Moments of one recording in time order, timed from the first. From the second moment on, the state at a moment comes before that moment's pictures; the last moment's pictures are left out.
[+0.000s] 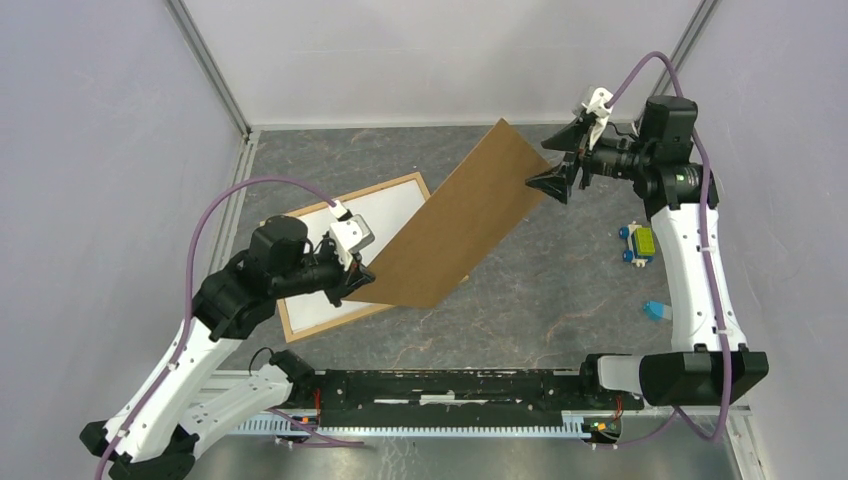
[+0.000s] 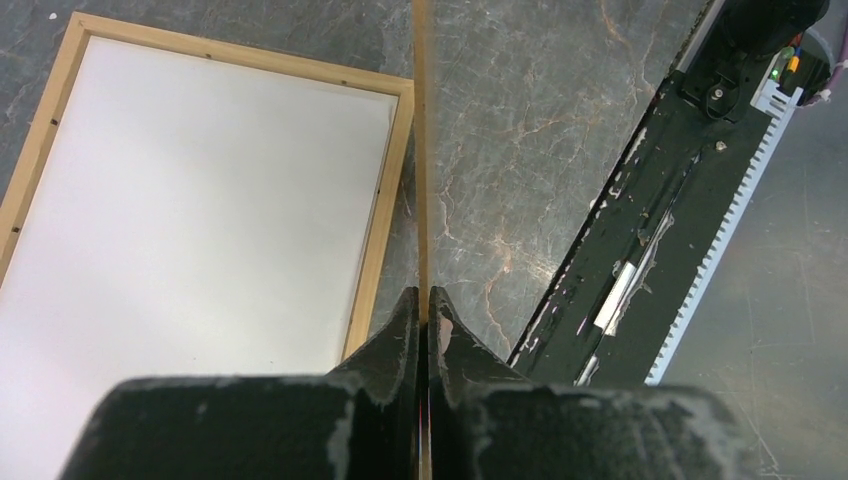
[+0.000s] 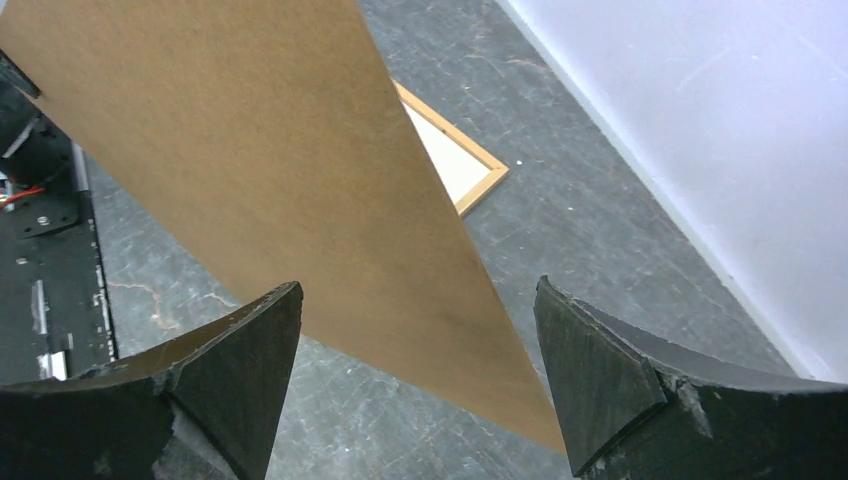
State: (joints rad) left arm -0.64 0.77 1.09 -0.88 0.34 0.17; right arm -0.01 1.28 1.51 -0.66 -1.06 -0.49
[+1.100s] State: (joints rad) left arm -0.64 0.82 1.24 -1.01 0.35 0.23; right arm 0.03 1.28 0.85 1.37 -1.41 1.29
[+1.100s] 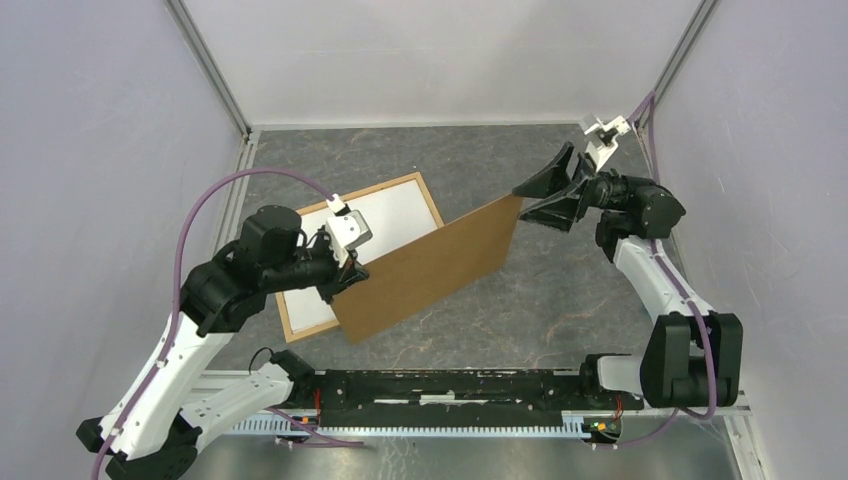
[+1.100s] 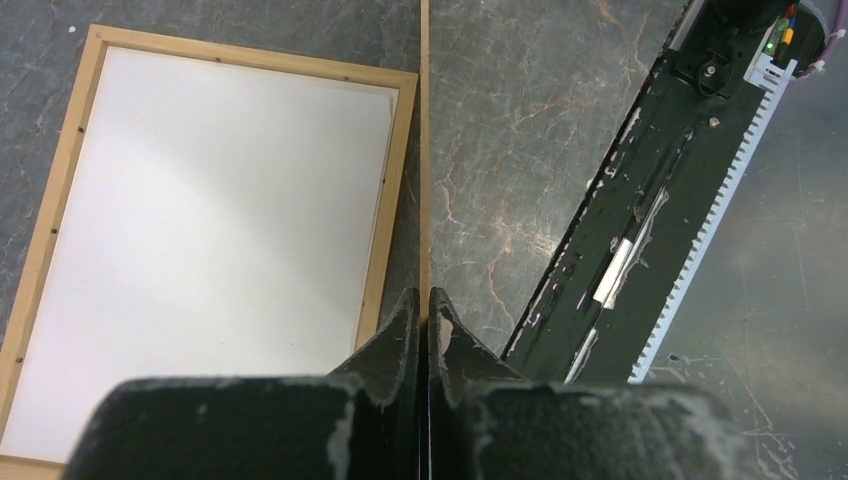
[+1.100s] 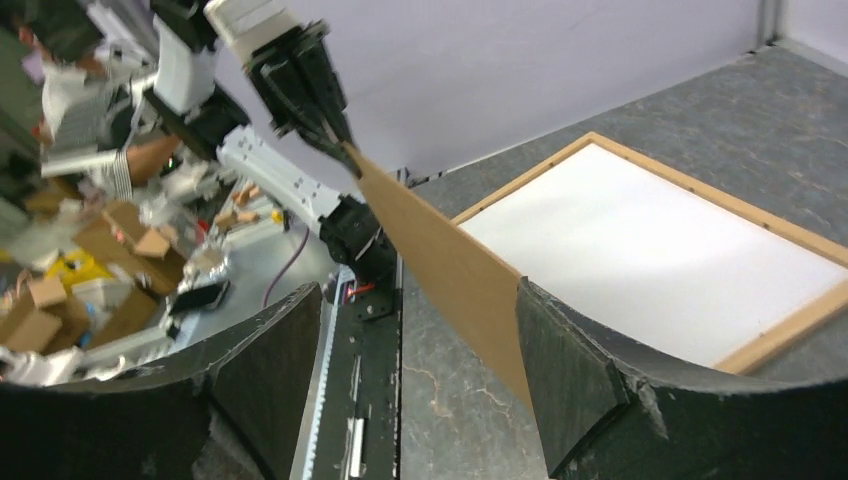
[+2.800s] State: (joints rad) left arm -0.67 0.71 1.11 -0.92 0.34 0.28; right arm 0.08 1.24 0.80 0.00 -1.38 -0.38
